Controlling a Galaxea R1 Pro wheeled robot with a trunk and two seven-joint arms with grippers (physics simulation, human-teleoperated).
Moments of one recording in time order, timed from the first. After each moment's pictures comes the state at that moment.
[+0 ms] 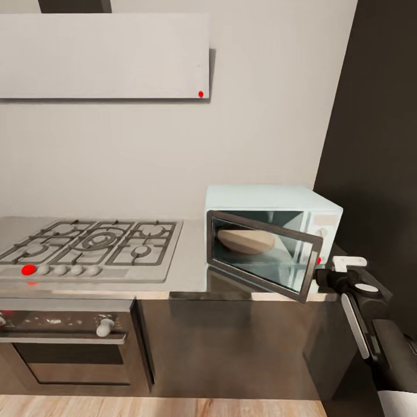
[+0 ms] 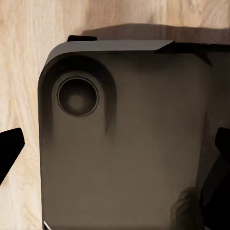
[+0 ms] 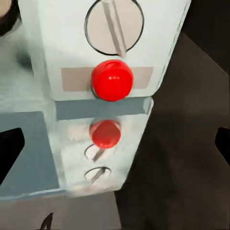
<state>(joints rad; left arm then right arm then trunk) 0.00 -0.04 0.01 -0.06 0.04 -0.09 0.00 -0.48 -0.20 -0.14 -1.45 -0.01 0.71 -0.01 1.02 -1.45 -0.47</state>
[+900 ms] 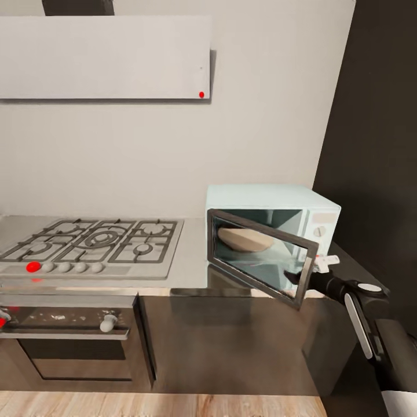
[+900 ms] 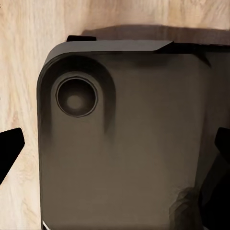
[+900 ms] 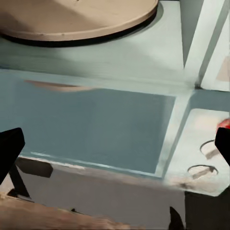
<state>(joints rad) 0.00 -0.04 0.01 -0.06 0.04 -0.09 0.00 -0.48 -0.22 -0.15 -1.45 0.01 0.72 0.47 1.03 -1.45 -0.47</state>
